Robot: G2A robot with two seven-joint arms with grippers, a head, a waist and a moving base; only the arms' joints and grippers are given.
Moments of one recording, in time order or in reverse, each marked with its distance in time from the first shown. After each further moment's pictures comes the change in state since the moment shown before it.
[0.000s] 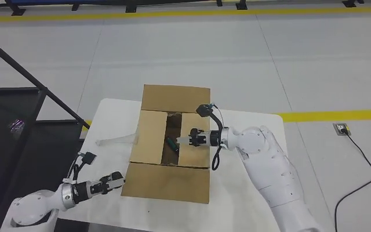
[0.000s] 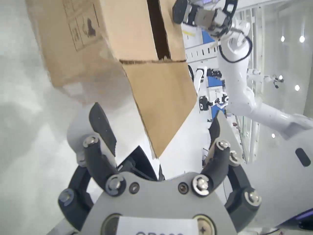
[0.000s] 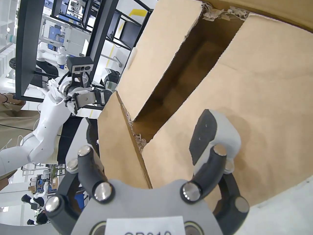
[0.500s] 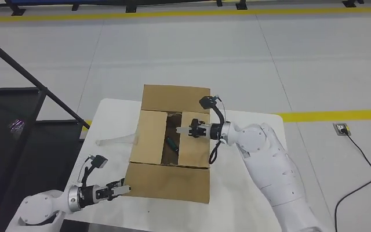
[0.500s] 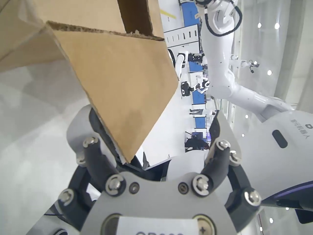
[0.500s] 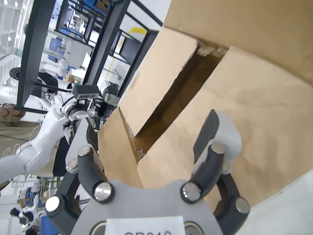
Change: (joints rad) left arm 0.005 0.070 0.135 -0.022 -0.193 -0.014 0.024; right arm -0.002 0.014 -0.003 -0.047 -0.020 0.017 -0.174
